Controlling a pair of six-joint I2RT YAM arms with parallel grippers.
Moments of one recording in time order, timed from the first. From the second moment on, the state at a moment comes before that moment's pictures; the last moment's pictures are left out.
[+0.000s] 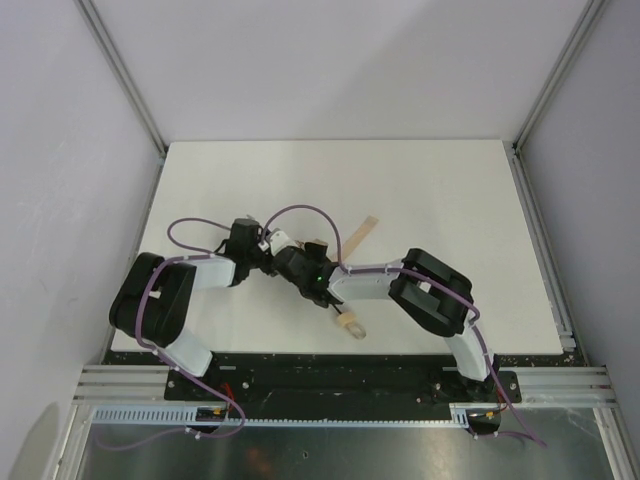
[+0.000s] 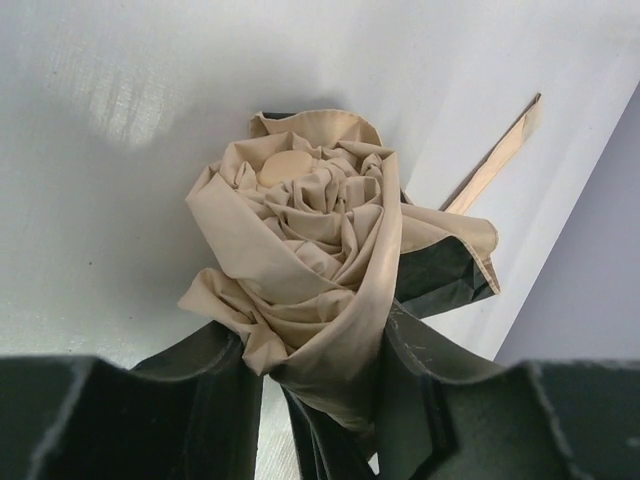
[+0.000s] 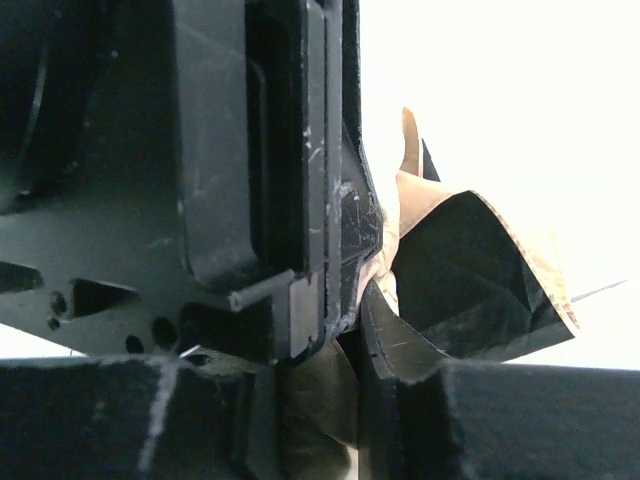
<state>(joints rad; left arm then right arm) -0.31 1.61 0.61 0.21 0.27 -1.07 1.10 2.09 1.32 0.03 0.53 0.03</state>
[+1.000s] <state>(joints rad) -0.31 1.59 0.59 0.23 0.20 -1.09 0.68 2.16 1.16 0.52 -0.72 0.47</state>
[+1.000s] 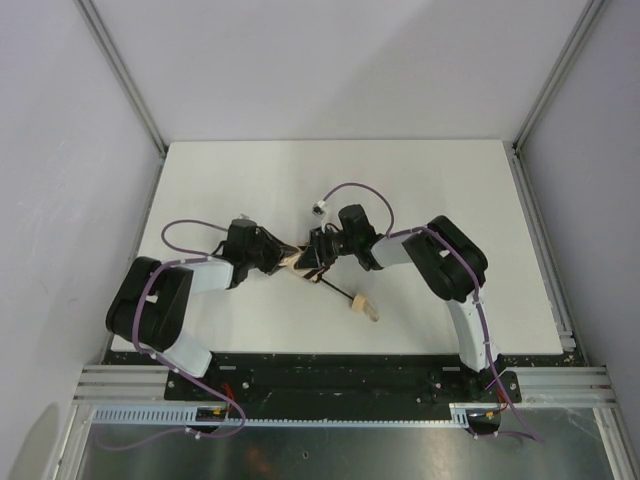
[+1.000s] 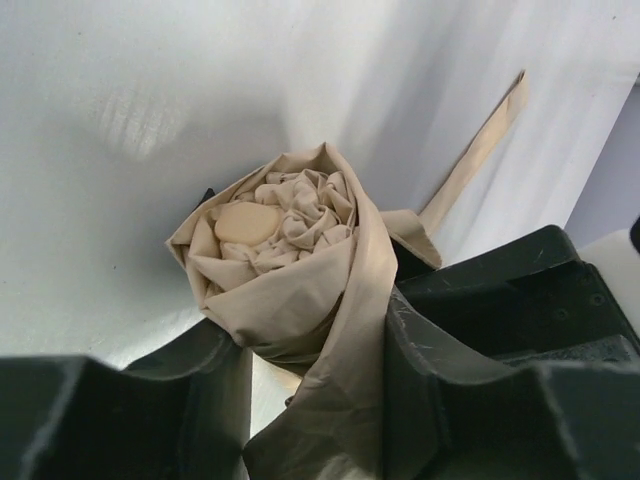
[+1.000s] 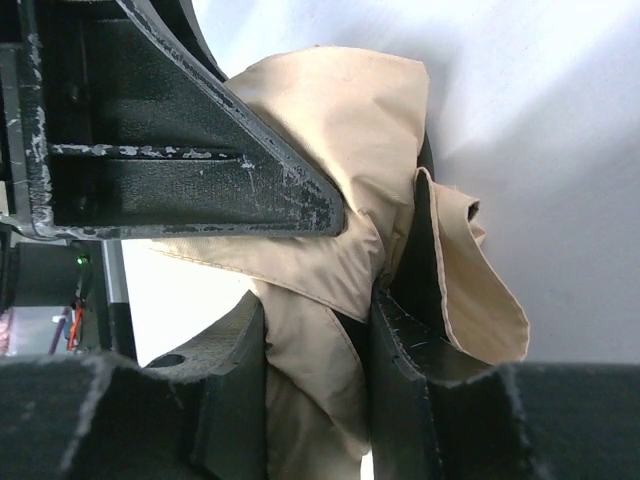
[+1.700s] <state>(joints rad) -0.32 1.58 0.53 0.34 0.19 -1.11 0.89 1.89 1.20 -0.05 -0.04 0.20</state>
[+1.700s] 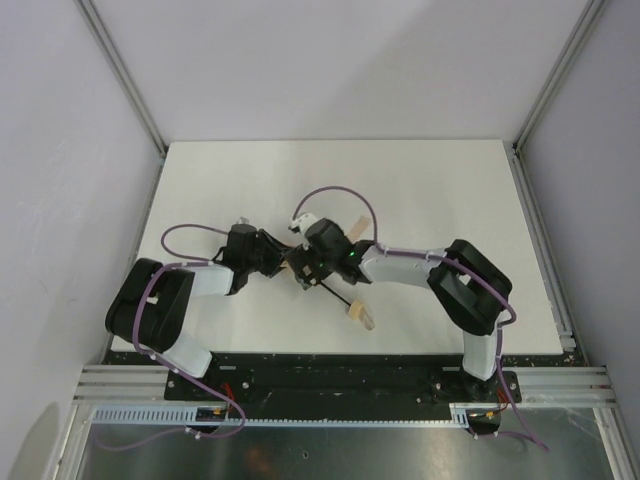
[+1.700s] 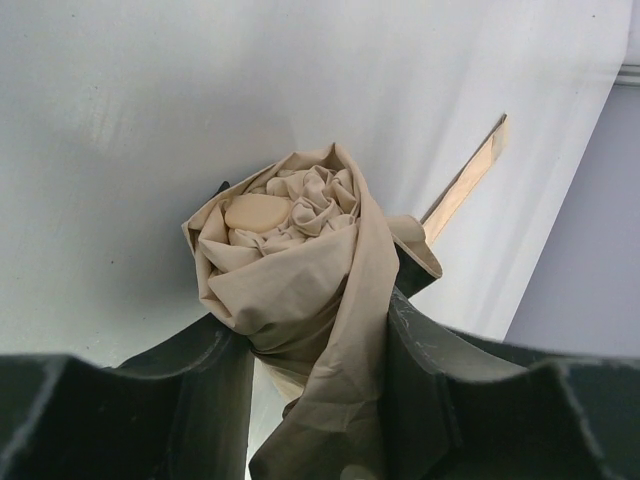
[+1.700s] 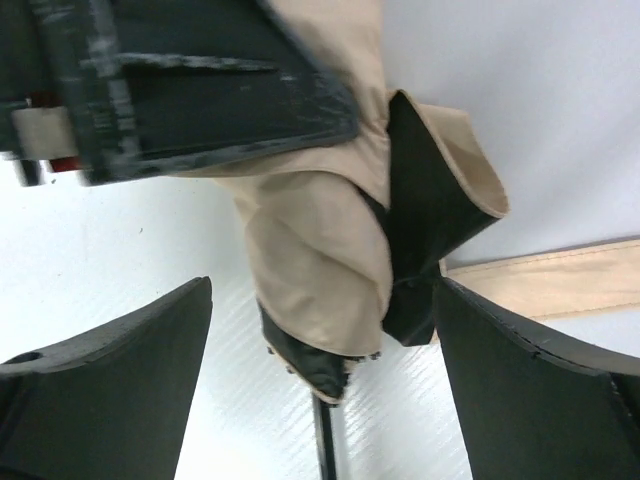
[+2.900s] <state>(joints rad) -0.33 1.57 0.56 0.30 0.17 -1.10 0.72 2.11 1.30 0.10 -0.55 0.28</state>
